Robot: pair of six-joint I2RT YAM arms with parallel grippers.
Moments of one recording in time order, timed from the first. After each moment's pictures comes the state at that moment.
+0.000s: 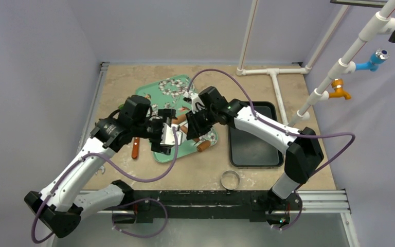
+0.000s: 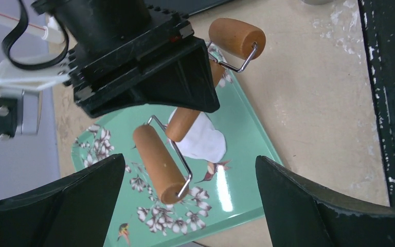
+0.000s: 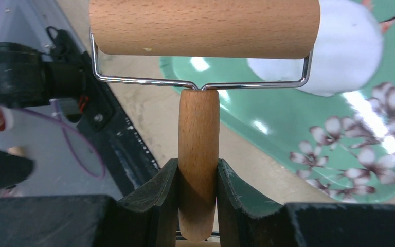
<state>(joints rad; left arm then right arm) -0.56 1.01 1.15 -0.88 0.57 1.03 0.79 1.64 1.36 -0.59 -0.38 0.24</state>
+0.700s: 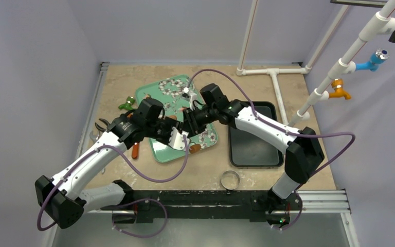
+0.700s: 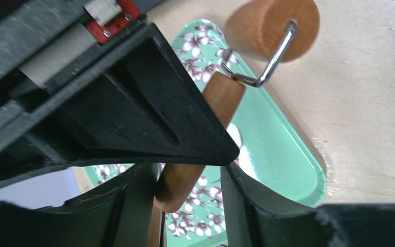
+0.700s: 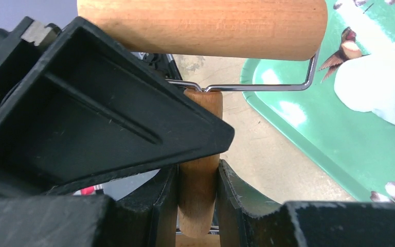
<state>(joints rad) -0.63 1.11 1.06 -0.80 0.45 1.22 0.78 1.64 1.34 -0.42 -0.73 0.40</state>
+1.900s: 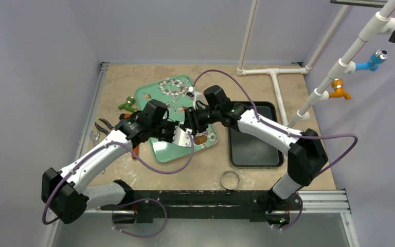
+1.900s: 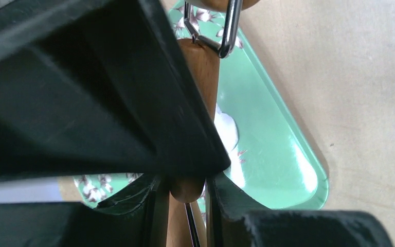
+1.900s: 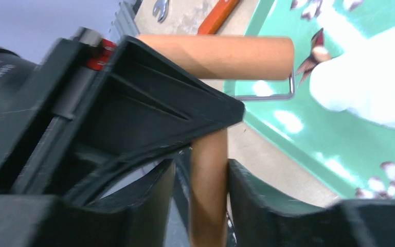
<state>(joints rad) -0.64 1.16 0.99 -0.68 0.37 1.16 0.75 1.62 1.26 -0.32 -0.67 0.50</state>
